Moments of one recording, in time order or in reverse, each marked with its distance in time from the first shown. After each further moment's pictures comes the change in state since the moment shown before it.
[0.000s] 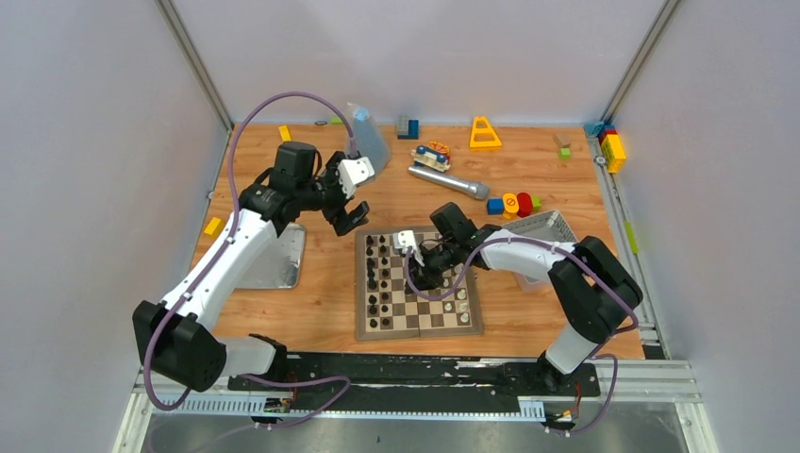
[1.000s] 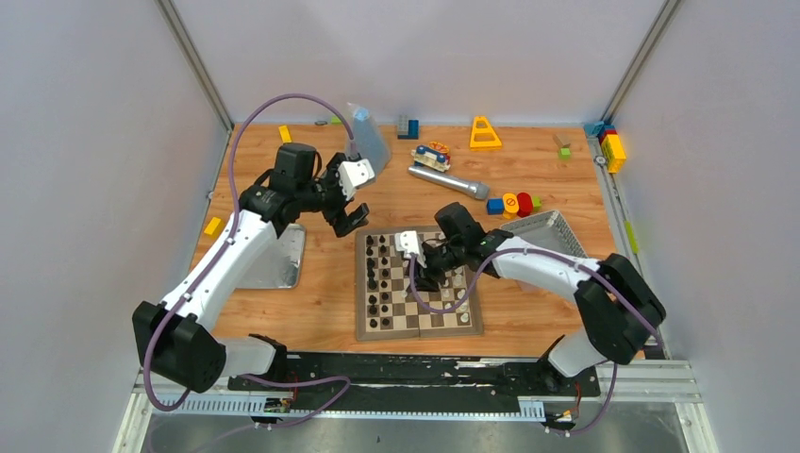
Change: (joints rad) left arm 0.000 -0.005 -0.015 0.010 -0.001 0.011; right arm 0.037 -0.087 -0.037 0.051 0.122 -0.003
